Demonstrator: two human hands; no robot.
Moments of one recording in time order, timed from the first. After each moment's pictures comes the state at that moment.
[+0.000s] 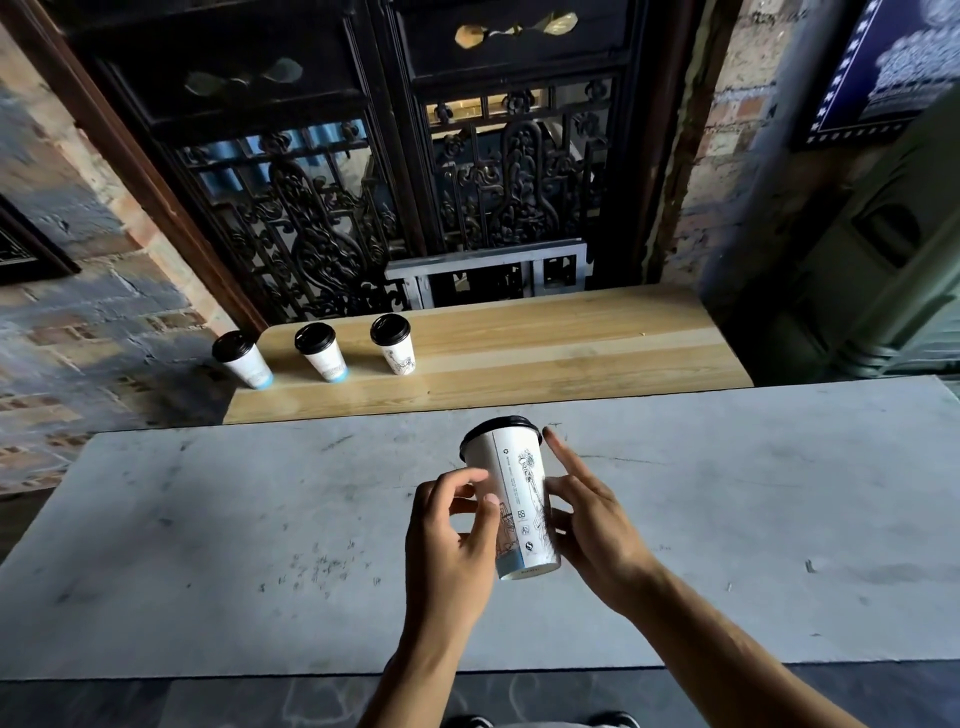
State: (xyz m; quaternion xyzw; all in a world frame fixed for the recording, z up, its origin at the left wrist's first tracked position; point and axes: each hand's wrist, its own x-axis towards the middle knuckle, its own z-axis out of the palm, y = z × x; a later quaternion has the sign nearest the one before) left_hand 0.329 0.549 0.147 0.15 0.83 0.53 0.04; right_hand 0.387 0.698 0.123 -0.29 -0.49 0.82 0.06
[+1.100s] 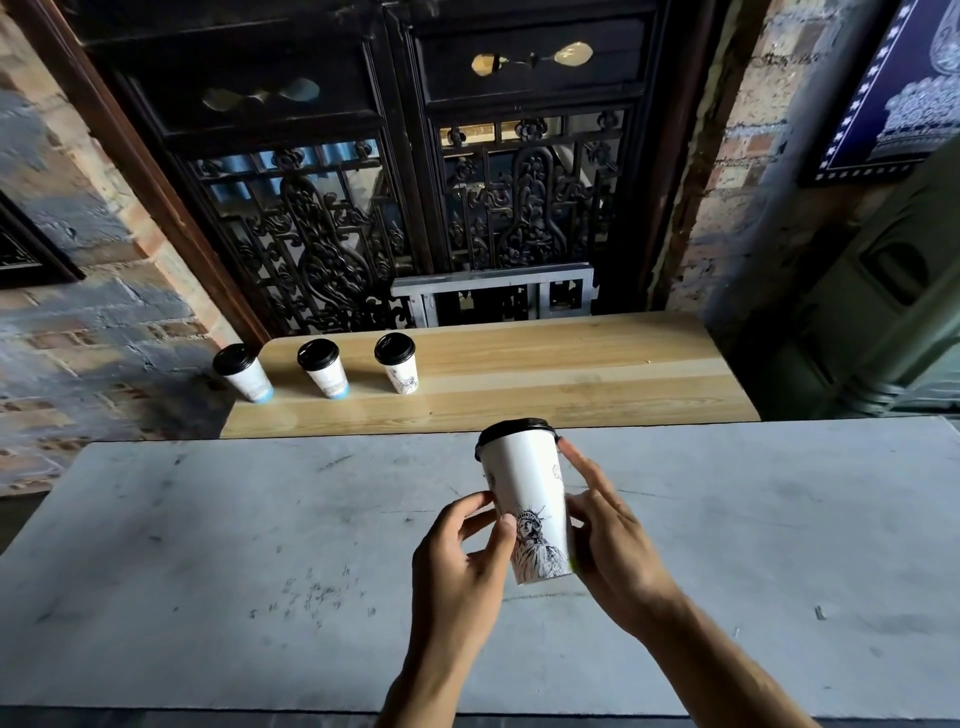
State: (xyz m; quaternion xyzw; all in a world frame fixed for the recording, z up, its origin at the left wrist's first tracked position) left_hand 0.313 0.560 0.142 0.12 0.77 0.62 0.12; right_hand 0.374 0.717 0.129 -0.26 -0.49 0.83 0.09
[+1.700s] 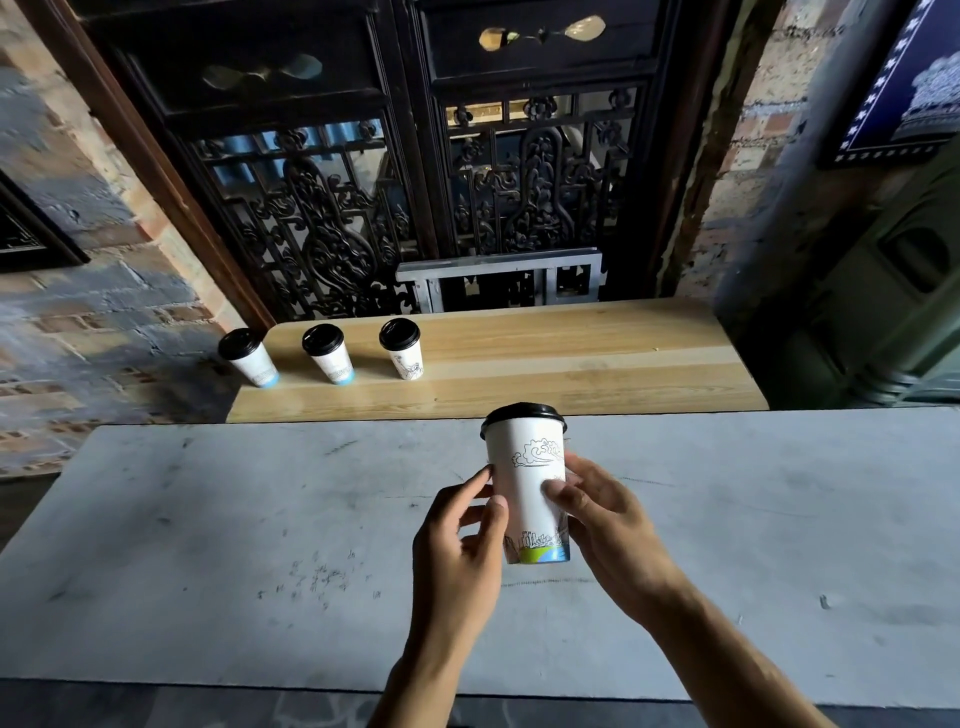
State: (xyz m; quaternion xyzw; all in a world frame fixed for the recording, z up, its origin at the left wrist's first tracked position) left_hand 0.311 0.559 0.143 0.12 0.77 0.62 0.11; right_hand 0.375 0.714 0.130 -0.20 -0.50 0.83 0.10
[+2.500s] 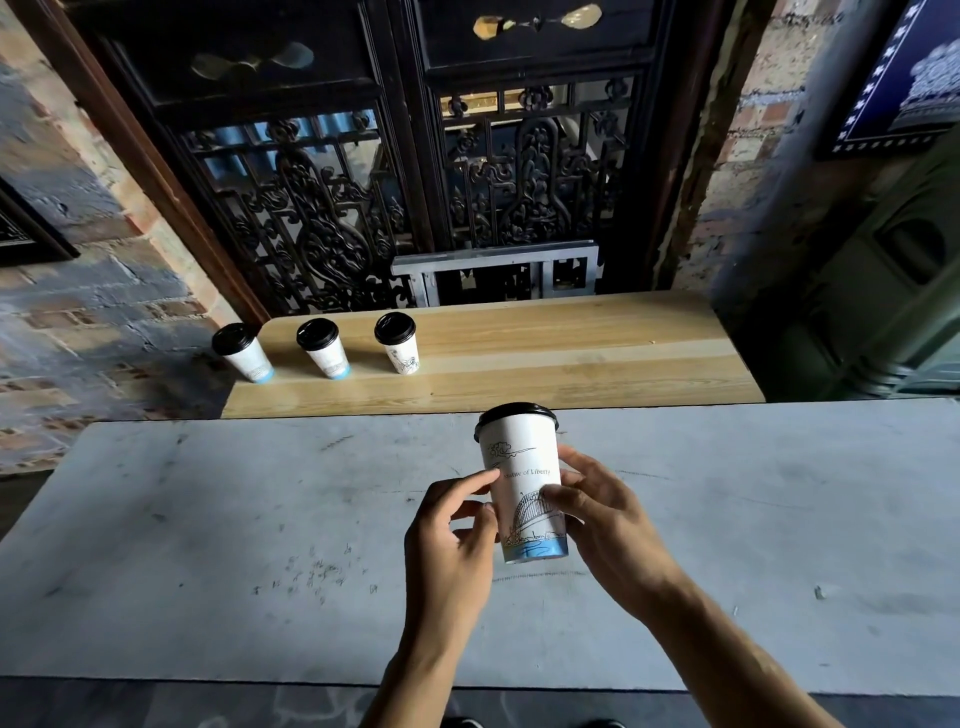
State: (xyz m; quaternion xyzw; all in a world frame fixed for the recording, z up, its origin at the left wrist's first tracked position) left_hand 0.307 0.557 0.139 0.14 0.79 0.59 0.09; right_hand 0.377 0.717 0.124 -0.20 -0.46 0.86 0.10
